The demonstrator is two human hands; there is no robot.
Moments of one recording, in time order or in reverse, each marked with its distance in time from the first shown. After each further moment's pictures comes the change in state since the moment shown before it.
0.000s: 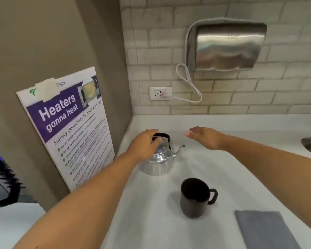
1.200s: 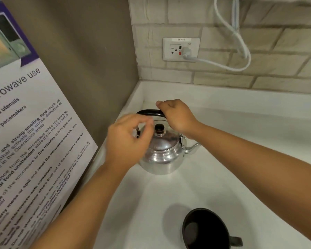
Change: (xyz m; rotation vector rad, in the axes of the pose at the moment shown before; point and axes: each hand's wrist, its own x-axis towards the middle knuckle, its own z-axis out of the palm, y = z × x) left_hand 0.022 -0.031 0.023 -0.084 0.618 0.079; right_hand 0.146 -0.058 0.068 0.505 0.060 -0.225
